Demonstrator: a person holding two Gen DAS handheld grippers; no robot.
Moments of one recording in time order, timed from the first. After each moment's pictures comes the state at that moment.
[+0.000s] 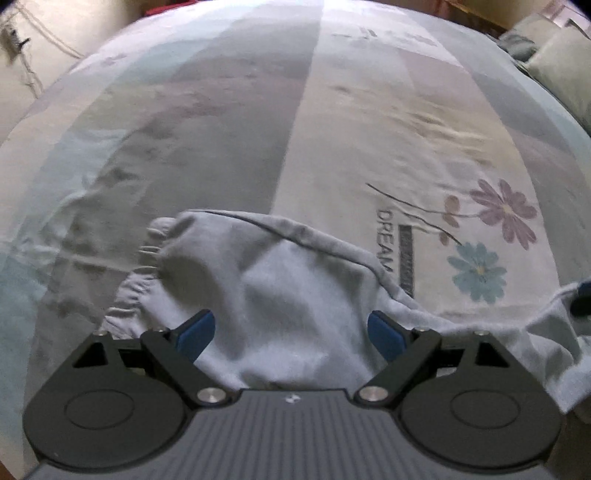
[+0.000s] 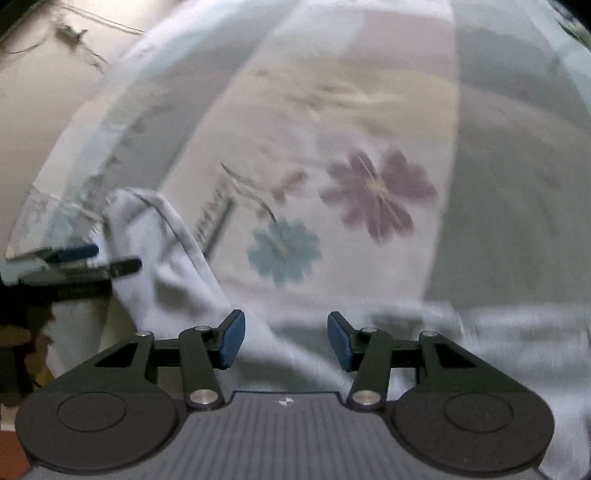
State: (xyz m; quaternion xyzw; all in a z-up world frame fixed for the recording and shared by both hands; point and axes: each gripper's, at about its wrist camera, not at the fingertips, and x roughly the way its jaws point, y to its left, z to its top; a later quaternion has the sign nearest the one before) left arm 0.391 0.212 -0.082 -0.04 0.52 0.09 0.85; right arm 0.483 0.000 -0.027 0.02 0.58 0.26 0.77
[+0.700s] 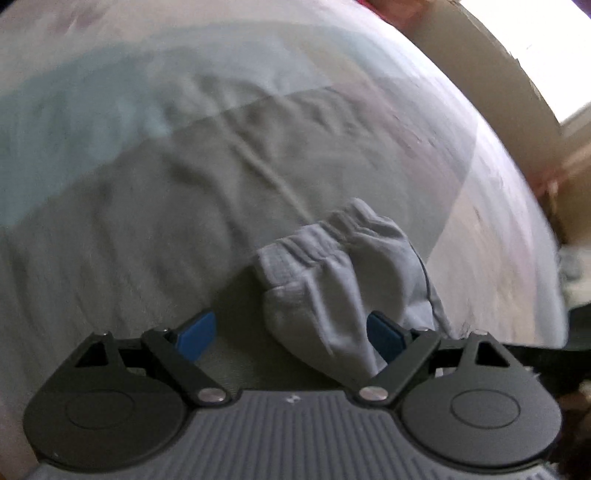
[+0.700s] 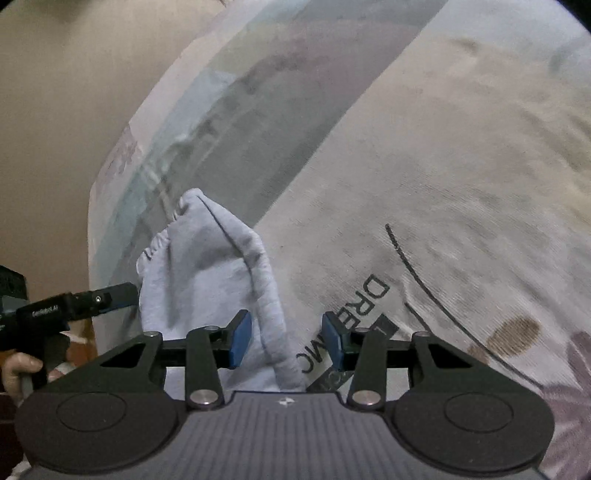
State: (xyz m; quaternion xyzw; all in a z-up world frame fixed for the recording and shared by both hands) left arm 0.302 0.359 -0.130 -0.40 0.41 0.20 0.79; right arm 0.595 0.154 -0.111 0.03 0.61 0.47 0.64
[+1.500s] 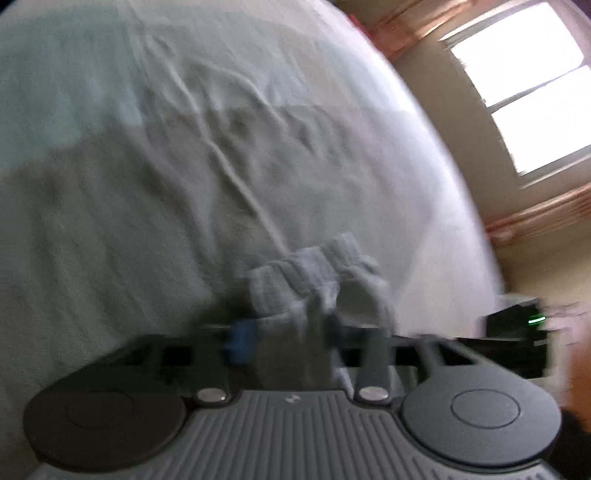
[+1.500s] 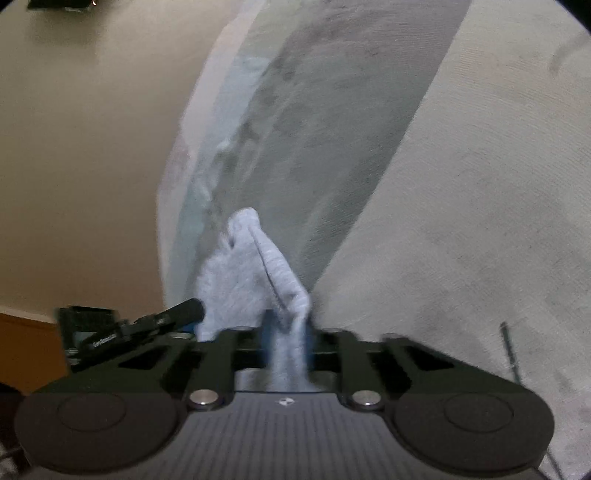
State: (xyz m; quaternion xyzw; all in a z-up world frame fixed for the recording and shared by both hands) left arm 0.330 0.384 -0.151 -0.46 0.36 0.17 0.80; right arm 0.632 0.214 -0.141 0.11 0.65 0.53 0.54
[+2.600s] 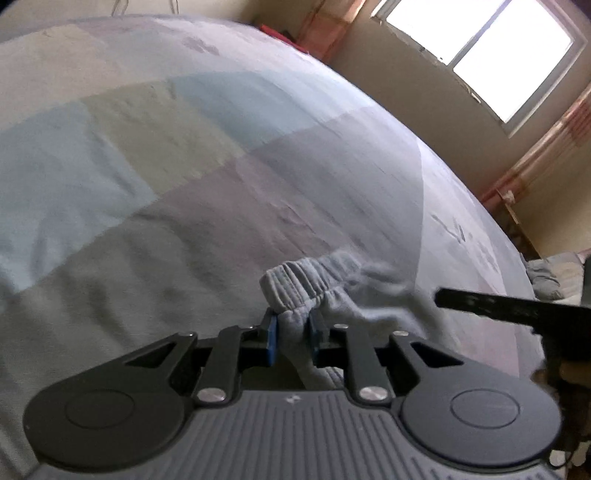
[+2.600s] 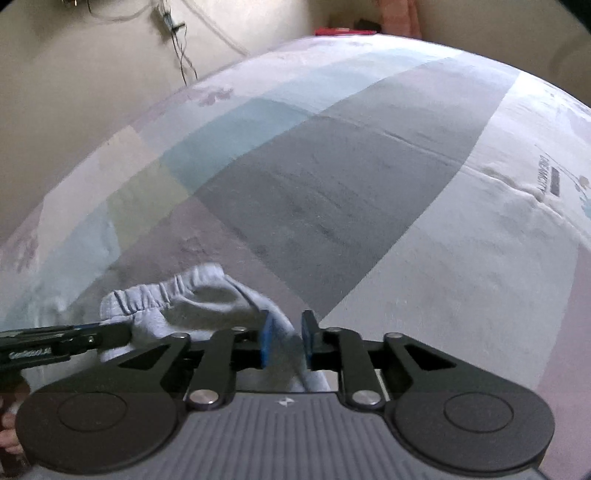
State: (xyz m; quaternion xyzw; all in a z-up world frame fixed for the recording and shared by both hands) left arm 0.522 0.389 -0.115 -0.32 0.34 0.13 0.87; right arm 0.753 0.195 -0.053 -0.06 0.45 0.40 0.80
